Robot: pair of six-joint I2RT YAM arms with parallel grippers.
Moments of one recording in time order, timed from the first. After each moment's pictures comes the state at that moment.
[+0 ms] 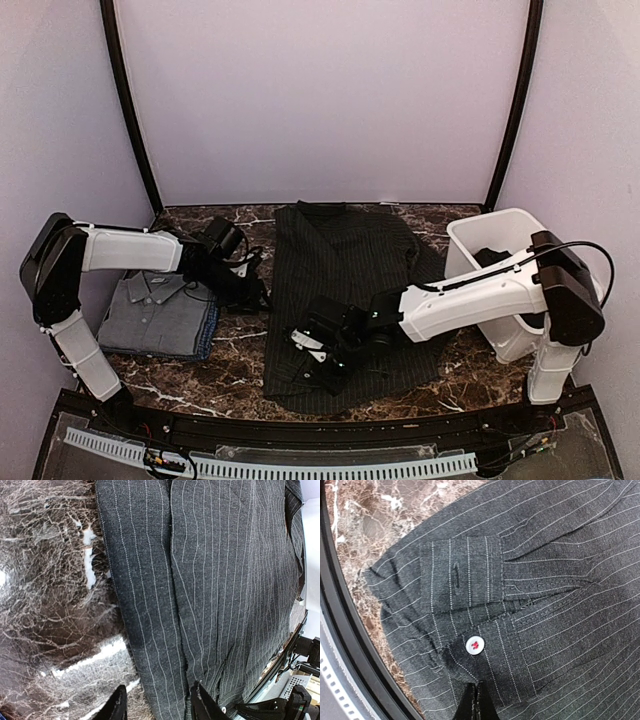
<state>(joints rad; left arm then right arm) -0.56 1.70 1.04 -0.47 0.41 -0.53 1.29 1.86 1.23 -0.52 -0.03 0.26</state>
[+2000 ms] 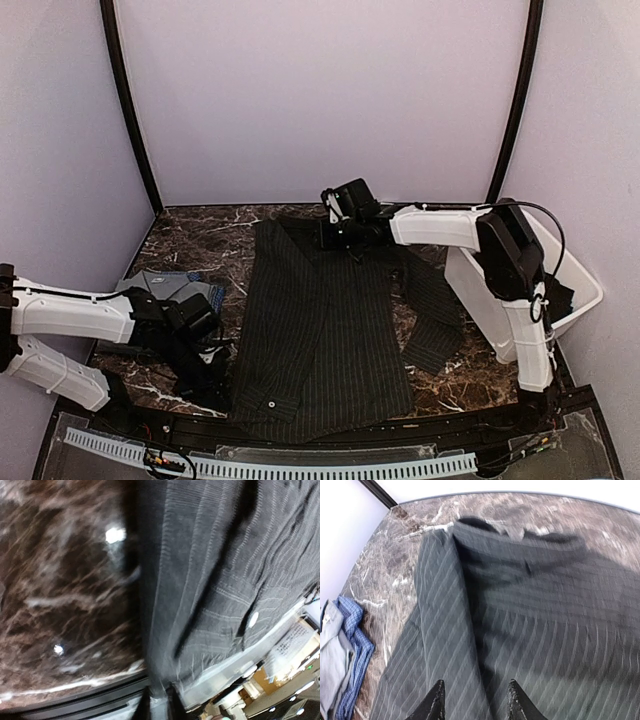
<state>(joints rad) -0.87 1.24 0.53 -0.65 0.56 -0.95 0.73 2.17 1.68 -0.18 -0.08 0.45</state>
